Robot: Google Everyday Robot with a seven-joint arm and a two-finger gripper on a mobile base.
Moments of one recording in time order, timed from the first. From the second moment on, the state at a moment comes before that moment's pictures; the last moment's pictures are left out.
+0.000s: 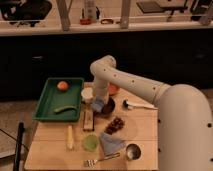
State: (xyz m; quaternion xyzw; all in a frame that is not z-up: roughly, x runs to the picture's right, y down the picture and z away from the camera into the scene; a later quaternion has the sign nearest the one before) arm -0.028 0.080 0.842 -0.25 -0.25 -0.49 0.80
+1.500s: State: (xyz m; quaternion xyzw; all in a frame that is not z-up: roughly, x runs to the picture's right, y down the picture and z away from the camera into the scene) arm -0.034 0.040 0.863 -0.24 -0.23 -0.48 0.81
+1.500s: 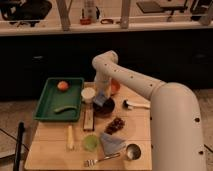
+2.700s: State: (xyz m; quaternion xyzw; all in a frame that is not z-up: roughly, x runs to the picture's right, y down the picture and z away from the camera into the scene) arm 0.060 0.055 0.840 -0.22 -0.24 -0.44 0.83
